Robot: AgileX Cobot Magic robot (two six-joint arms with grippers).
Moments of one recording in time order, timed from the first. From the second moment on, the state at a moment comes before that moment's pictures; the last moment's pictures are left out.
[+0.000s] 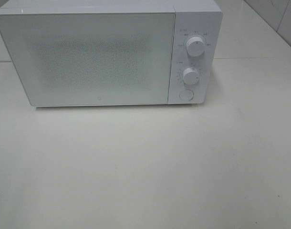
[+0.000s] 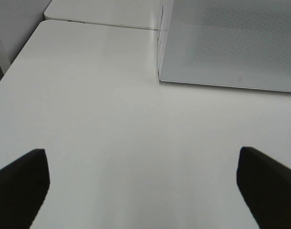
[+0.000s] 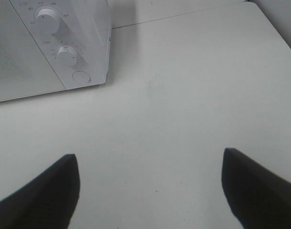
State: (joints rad) left arm 0.03 0.00 -0.50 -0.06 1.04 -0.01; right arm 0.09 0.07 -0.52 -0.06 0.96 0.20
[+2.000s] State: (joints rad) left arm 0.03 0.00 -0.50 -0.06 1.04 -0.01; right arm 0.09 0.81 -0.56 -0.08 0.25 0.18
